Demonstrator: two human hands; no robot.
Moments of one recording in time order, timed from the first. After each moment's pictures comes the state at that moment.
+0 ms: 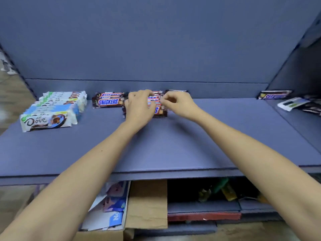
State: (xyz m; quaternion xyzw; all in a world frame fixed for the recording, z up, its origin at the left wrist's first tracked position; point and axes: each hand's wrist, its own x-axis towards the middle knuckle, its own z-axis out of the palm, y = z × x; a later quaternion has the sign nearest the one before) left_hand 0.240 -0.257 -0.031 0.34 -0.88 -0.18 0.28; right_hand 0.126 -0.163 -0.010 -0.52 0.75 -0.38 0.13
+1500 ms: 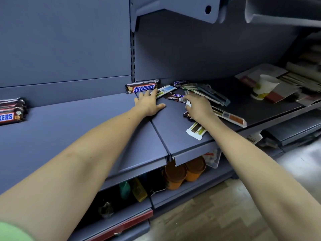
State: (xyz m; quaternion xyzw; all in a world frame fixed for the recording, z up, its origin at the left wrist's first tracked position) left_hand -0.149 0.031 -0.057 0.17 -0.97 -0.18 0.02; right_hand -0.216 0.209 -0.057 -0.27 0.95 -0.15 -0.08
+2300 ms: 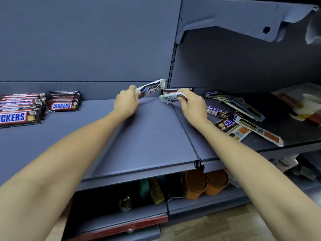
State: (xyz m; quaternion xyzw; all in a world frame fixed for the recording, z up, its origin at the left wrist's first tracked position) left_hand -0.039 -0.075 -0.039 0.31 -0.90 -0.20 0.24; right_hand -0.142 0.108 -0.033 -0.37 0.86 -0.33 -0.16
